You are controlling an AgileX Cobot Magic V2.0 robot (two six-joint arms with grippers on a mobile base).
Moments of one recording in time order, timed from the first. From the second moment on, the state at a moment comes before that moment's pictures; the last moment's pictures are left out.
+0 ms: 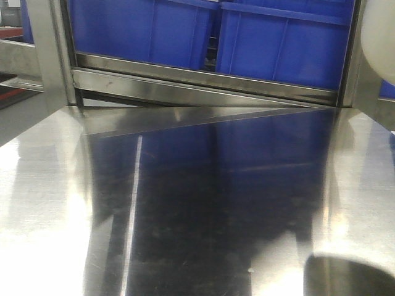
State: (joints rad) left arm -0.17 -0.01 0.01 0.00 0.19 -0.01; right arm 0.11 0.61 -0.63 -0.01 0.47 0.18
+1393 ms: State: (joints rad) left arm -0.17 -0.01 0.01 0.00 0.19 -0.01; right arm 0.11 0.61 -0.63 -0.01 0.47 0.18
